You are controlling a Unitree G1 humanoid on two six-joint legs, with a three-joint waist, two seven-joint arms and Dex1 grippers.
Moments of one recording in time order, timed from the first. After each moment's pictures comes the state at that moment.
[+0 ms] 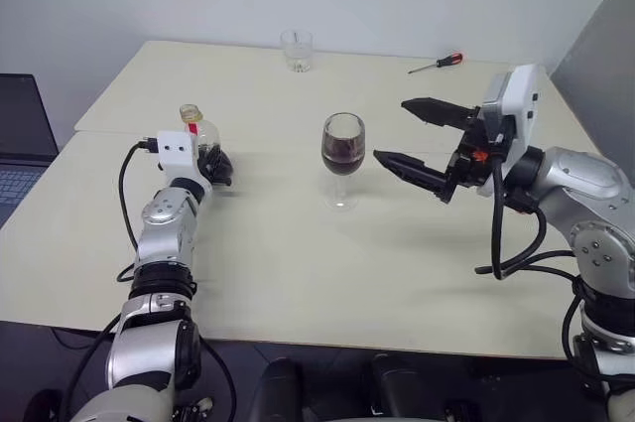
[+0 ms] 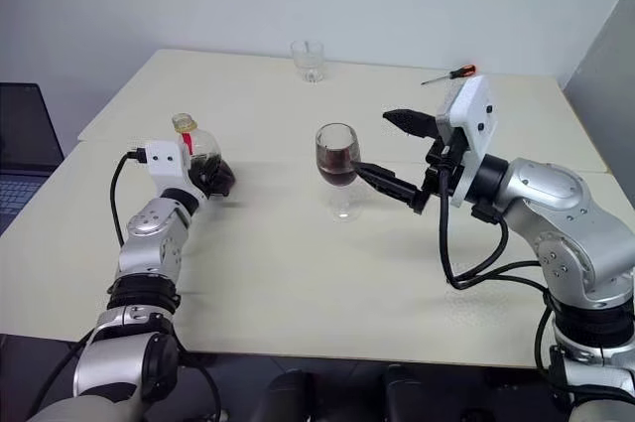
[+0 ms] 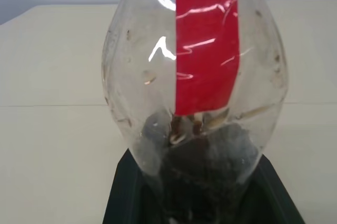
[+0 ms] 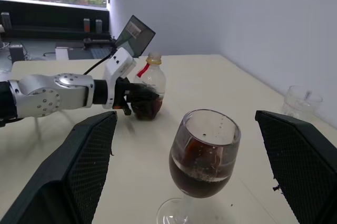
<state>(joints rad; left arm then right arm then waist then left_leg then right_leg) -0.66 0.41 0.25 0.67 -0.16 0.02 -0.27 -0.58 -0.64 -0.06 -0.52 0.69 0.74 0.67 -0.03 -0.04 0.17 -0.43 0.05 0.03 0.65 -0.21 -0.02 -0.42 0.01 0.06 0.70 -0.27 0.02</state>
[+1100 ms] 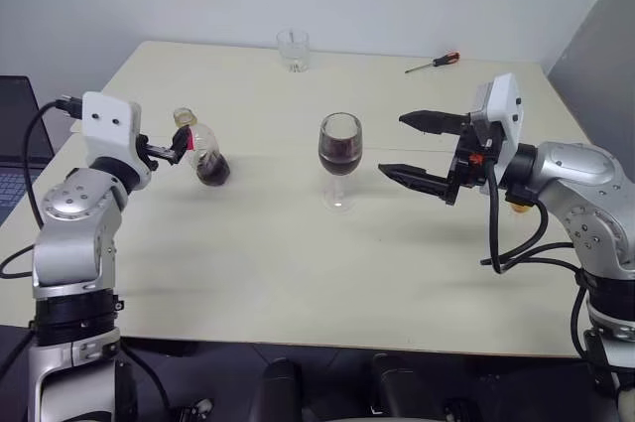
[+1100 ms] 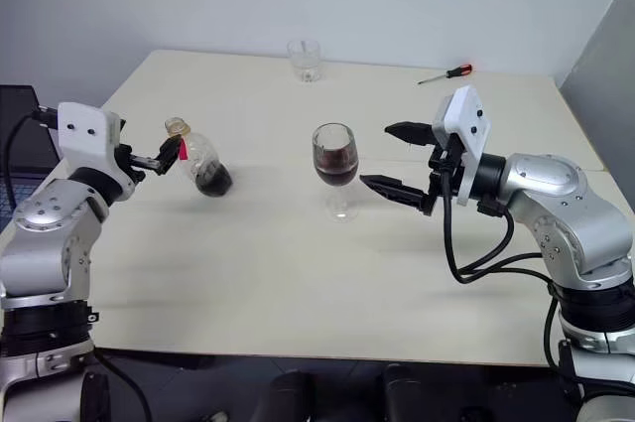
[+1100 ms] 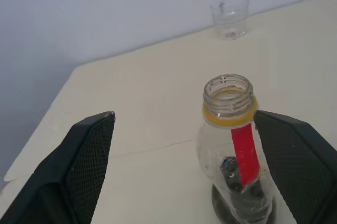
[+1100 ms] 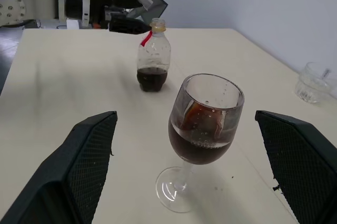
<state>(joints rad) -0.48 0.70 0.31 -0.02 -0.24 0.50 -0.40 -0.63 -0.69 -0.01 -0.37 0.61 0.66 0.83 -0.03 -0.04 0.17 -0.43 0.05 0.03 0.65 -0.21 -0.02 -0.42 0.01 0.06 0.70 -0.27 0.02</state>
